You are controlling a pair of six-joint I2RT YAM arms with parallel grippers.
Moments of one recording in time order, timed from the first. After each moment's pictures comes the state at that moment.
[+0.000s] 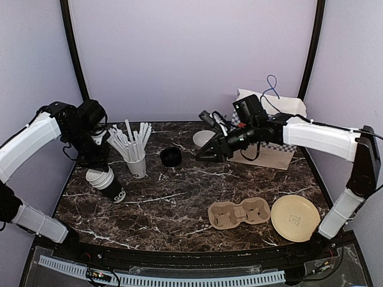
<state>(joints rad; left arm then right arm) -0.40 1.35 1.35 -1.35 0.04 -0.42 0.71 1.60 1.33 -0.43 -0.77 -0.04</state>
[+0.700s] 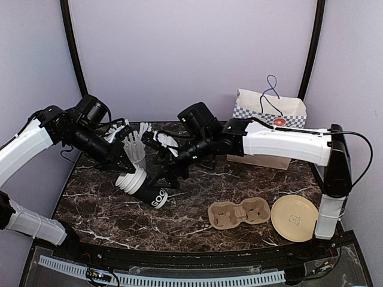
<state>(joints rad) -0.58 1.22 1.31 -1.15 0.52 -0.46 1.06 1.89 1.68 -0.43 -0.57 -0.24</state>
